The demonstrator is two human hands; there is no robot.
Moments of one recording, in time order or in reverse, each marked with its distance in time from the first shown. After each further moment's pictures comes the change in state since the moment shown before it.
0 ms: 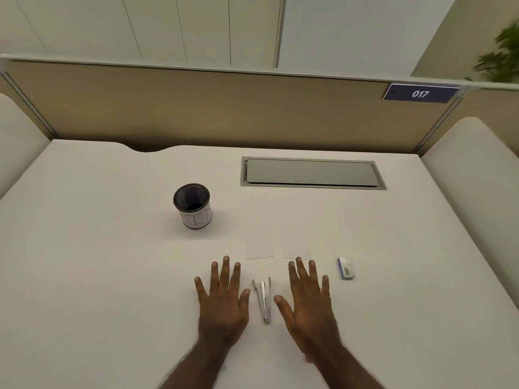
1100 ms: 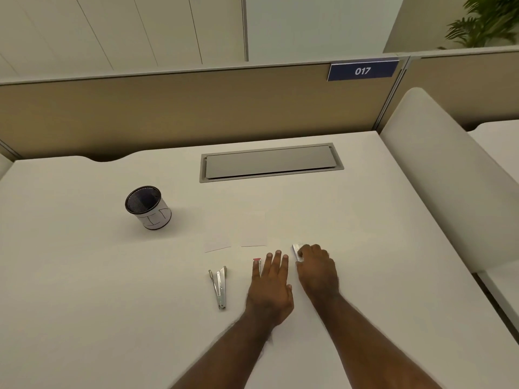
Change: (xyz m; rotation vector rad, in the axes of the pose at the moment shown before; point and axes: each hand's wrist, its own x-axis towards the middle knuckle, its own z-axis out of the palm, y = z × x) left_hand 0.009 0.185 0.027 0.029 -0.227 0.326; right_hand 0.029 0.134 -0.023 -0.007 -0.006 0.291
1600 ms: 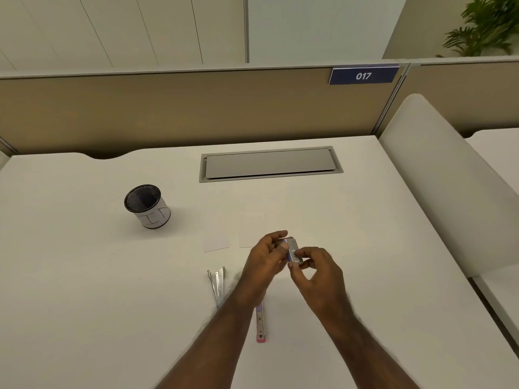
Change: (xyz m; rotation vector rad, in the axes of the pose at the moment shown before) left_hand 0.013 0.001 -0.079 -1.561 0.056 -0.239; right_hand -0.057 -0.020 -0.062 0.764 0.212 -0.088
